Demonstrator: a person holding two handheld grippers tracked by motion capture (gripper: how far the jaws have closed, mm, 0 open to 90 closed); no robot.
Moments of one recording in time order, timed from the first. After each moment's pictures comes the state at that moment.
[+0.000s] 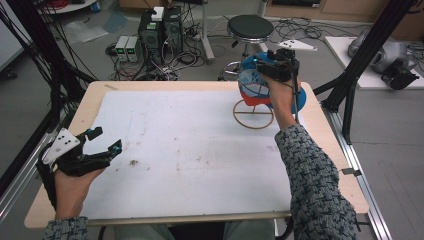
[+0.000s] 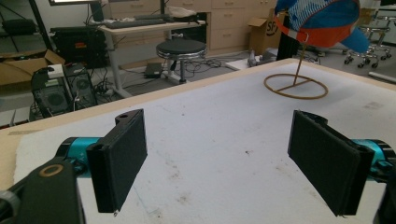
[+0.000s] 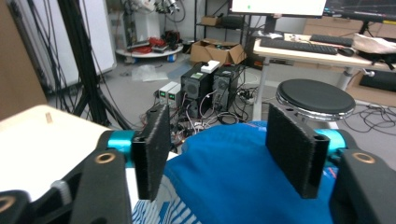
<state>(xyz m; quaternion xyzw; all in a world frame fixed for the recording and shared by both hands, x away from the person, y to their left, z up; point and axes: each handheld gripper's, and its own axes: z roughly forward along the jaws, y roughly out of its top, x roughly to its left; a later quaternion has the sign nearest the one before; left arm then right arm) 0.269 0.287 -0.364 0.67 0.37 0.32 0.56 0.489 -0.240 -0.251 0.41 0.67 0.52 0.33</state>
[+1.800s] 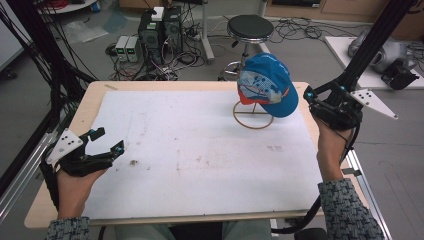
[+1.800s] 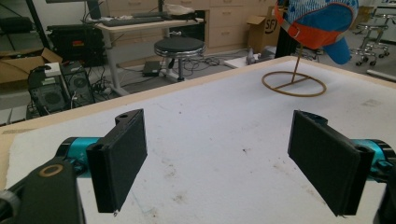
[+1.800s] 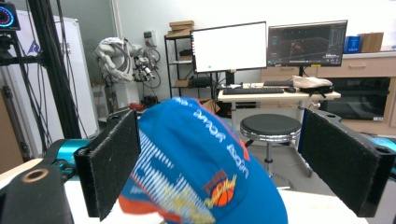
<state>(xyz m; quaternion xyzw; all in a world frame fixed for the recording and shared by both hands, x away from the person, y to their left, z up) 0.270 0.282 -0.366 0.67 0.37 0.31 0.56 0.347 -0.352 -0.280 0.42 0.54 0.61 0.39</state>
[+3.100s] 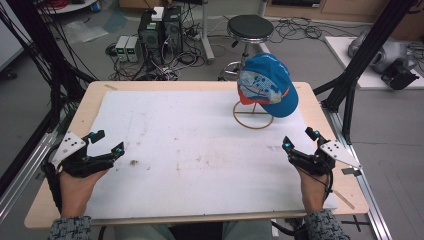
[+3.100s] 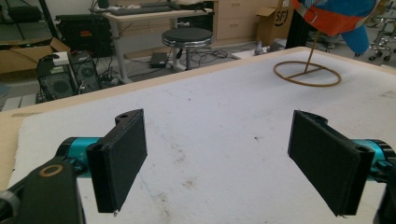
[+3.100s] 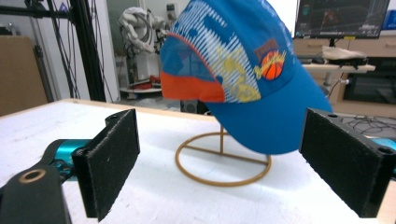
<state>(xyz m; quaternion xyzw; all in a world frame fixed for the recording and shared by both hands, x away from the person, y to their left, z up) 0.275 0.287 -0.383 0.67 0.39 0.31 0.55 0.295 -0.333 -0.399 0.40 0.59 0.60 0.36</state>
